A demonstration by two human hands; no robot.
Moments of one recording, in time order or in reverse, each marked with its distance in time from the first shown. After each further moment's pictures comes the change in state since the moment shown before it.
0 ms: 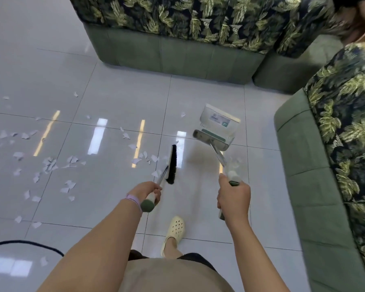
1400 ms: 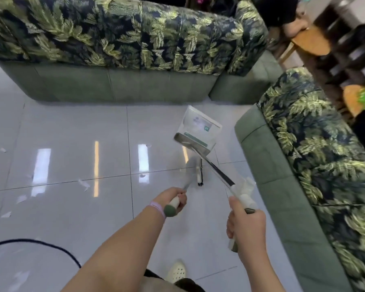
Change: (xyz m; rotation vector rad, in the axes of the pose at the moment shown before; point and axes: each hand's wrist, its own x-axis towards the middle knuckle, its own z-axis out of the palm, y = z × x) left_hand 0.066 0.223 0.170 0.105 -0.445 -0.262; right_hand 0.088 -0.159 0.077 0.175 0.257 0.081
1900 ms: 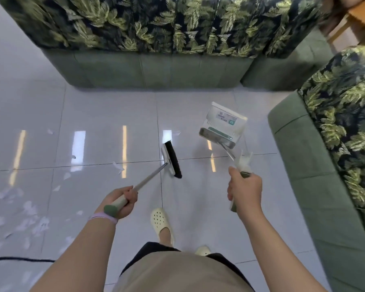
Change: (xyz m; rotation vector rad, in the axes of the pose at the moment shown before) left_hand -0.139 0.063 -0.215 -0.527 0.187 0.222; right_hand 0.021 -0.011 0.115 -0.081 -0.097 -0.016
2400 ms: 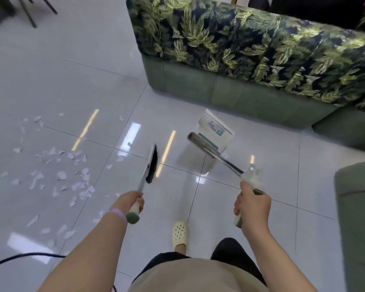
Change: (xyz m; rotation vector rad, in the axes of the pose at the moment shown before) left_hand -0.056 0.041 -0.074 0.125 0.373 0.339; right_hand -0.018 -0.025 0.111 -0.012 -0.277 -0.013
